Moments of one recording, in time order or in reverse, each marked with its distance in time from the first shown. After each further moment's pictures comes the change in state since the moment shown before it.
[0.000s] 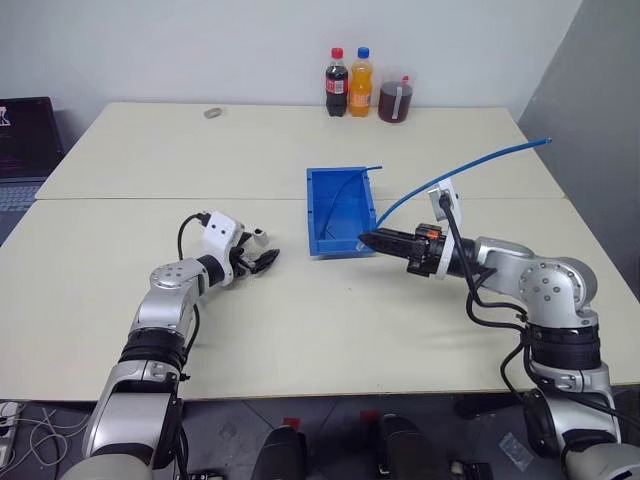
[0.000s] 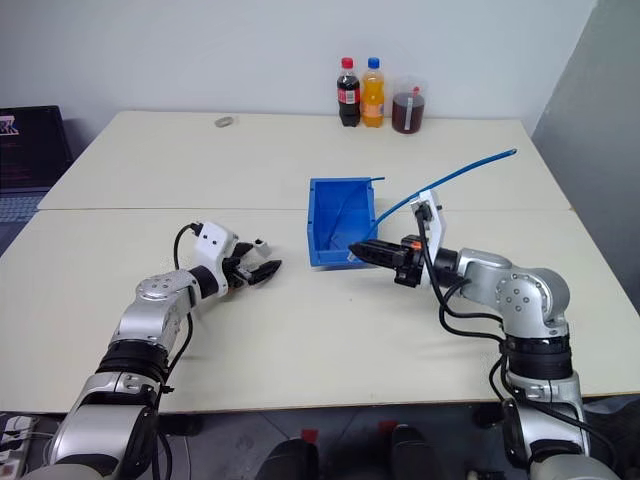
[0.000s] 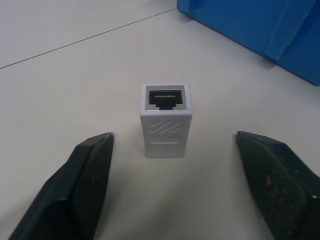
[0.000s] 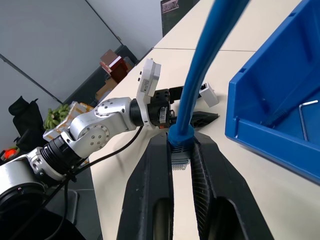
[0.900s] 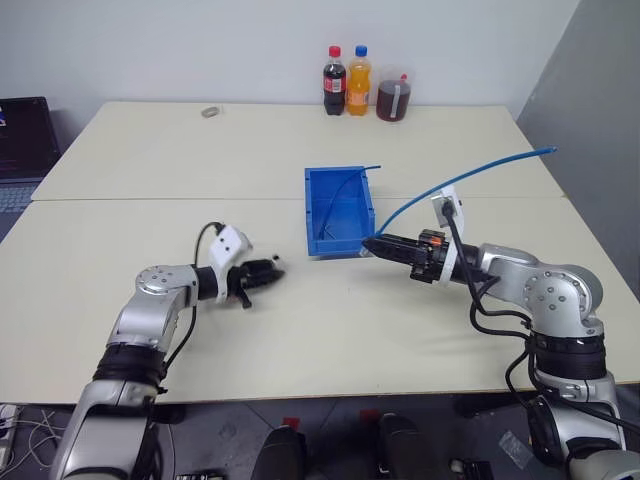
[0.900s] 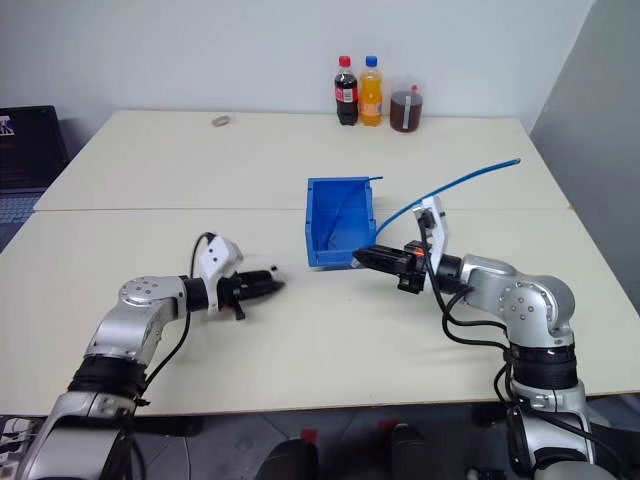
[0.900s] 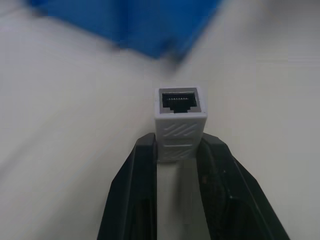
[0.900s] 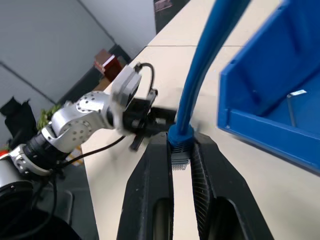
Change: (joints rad) left arm 0.161 0.136 -0.128 -0.447 -0.066 0.147 -0.427; right arm 0.009 -0.008 0.050 -0.071 -0.019 -0.024 -0.004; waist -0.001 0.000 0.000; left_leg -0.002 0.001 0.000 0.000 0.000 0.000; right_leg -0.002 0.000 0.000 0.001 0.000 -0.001
